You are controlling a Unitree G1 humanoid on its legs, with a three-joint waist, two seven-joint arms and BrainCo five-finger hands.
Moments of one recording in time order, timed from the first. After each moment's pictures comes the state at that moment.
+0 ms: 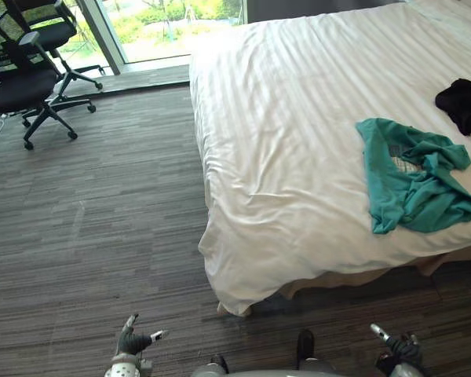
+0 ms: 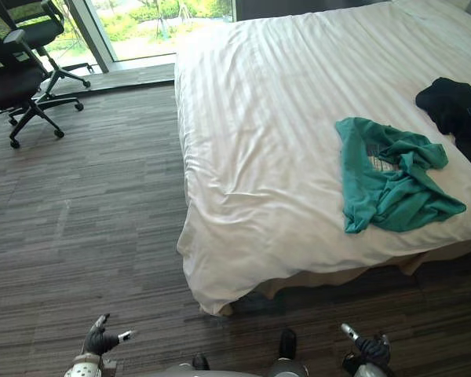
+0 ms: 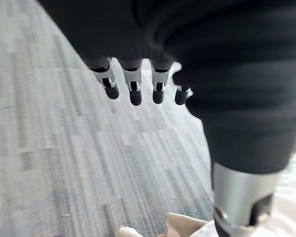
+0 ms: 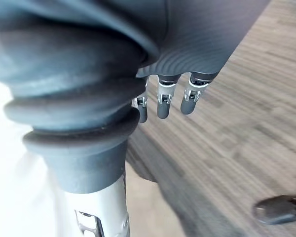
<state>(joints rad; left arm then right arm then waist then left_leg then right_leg) 0.27 0.13 0.29 0.72 0.27 -0.01 0.12 0.08 -0.21 -0.50 0.61 0.20 -0.04 -0.24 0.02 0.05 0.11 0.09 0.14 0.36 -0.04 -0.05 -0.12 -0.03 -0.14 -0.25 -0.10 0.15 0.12</state>
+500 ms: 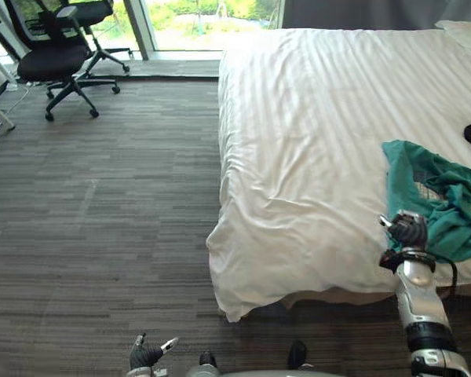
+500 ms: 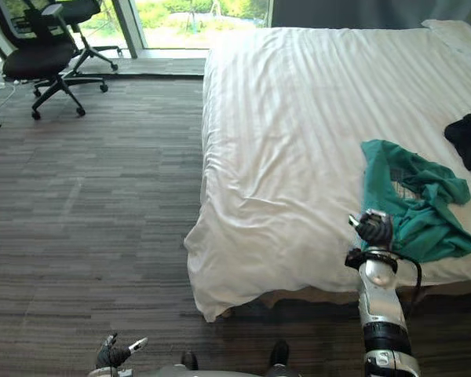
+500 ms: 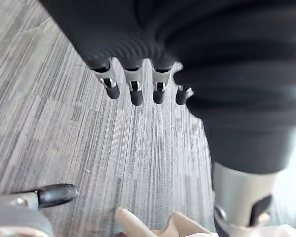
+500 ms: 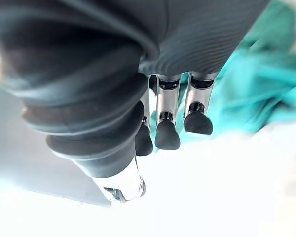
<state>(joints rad) 0.28 -0.01 0.26 0.56 0.09 -0.03 0.18 -0.32 -0.38 -0.07 0.34 0.11 -0.09 -0.24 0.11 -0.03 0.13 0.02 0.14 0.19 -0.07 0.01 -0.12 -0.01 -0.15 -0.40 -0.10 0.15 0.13</state>
